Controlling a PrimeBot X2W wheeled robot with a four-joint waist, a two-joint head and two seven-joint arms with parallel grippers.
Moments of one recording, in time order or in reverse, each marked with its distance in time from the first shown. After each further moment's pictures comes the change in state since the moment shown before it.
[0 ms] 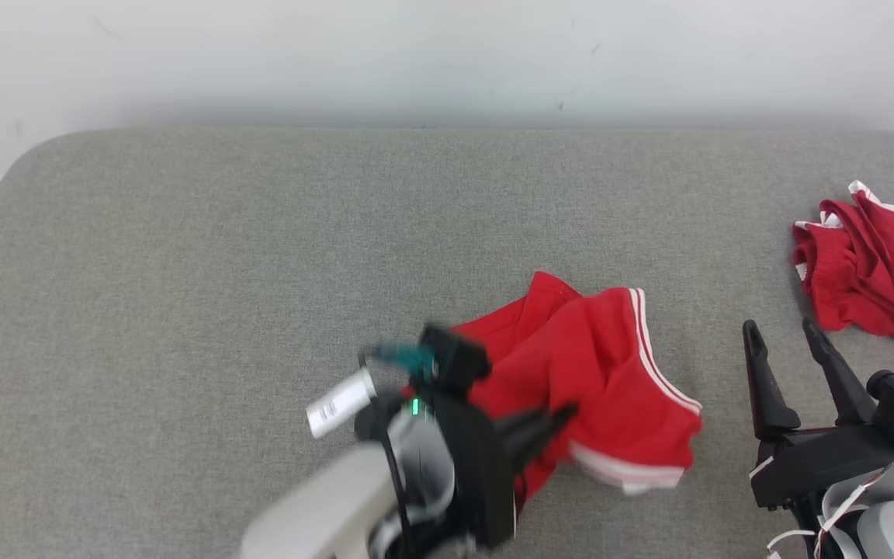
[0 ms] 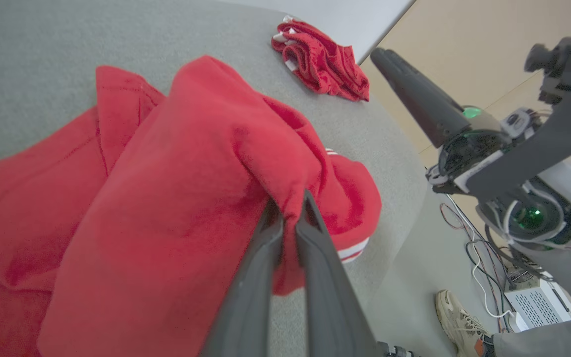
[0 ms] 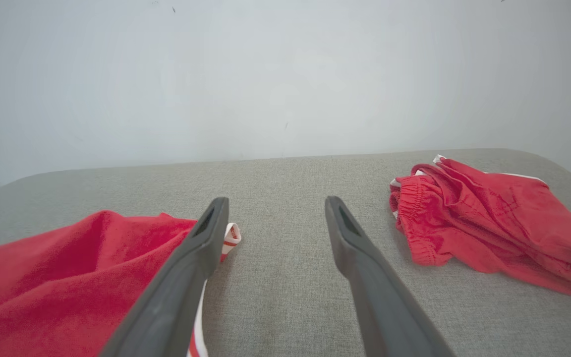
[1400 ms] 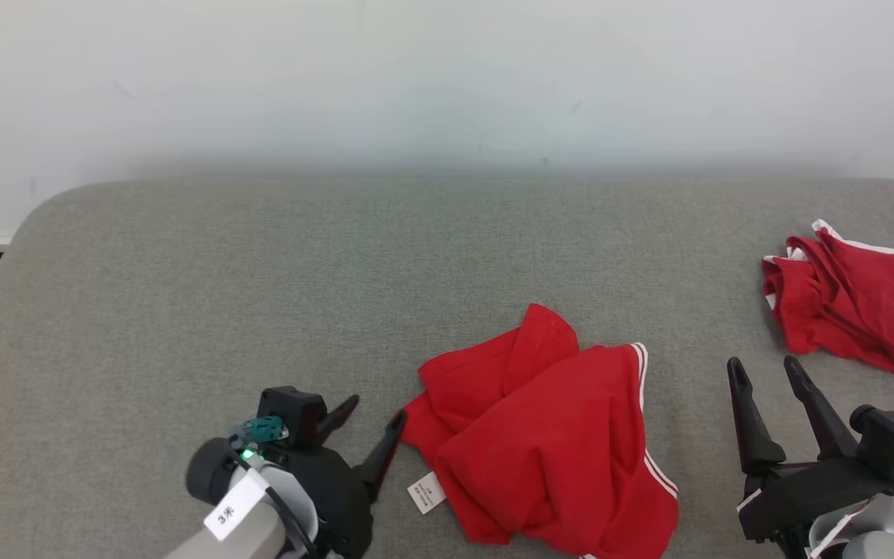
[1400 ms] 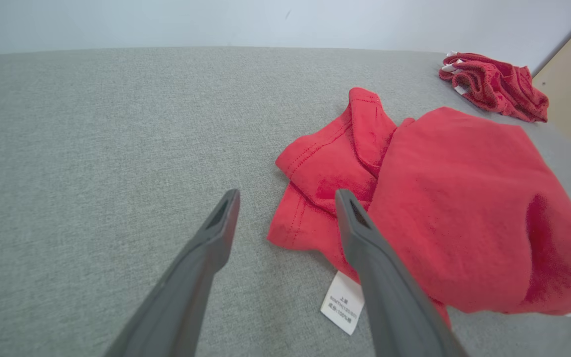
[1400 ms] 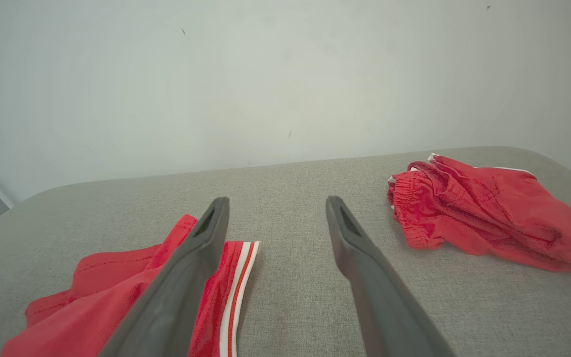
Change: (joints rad) left arm 0.123 0.154 0.005 0.163 0.115 0.155 -0.331; right arm 0.045 0.025 0.015 0.050 0.034 0.029 -0.035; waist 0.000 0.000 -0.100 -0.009
